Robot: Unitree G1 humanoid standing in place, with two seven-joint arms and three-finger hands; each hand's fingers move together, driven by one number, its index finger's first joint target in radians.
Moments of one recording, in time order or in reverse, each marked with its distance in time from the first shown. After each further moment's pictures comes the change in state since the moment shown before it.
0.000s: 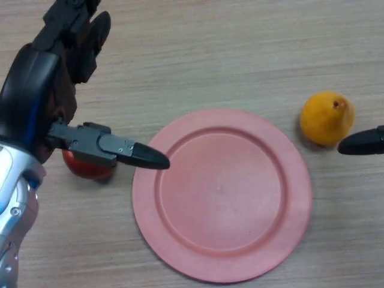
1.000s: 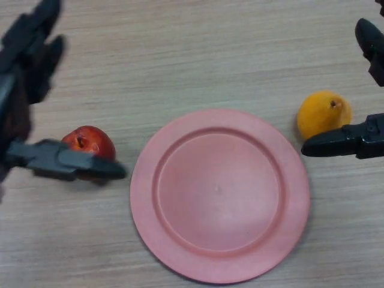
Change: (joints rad) left arm 0.192 0.052 0.147 0.163 0.171 -0.241 -0.125; right arm -0.052 0.054 0.093 -0.065 0.164 0.146 -0.144
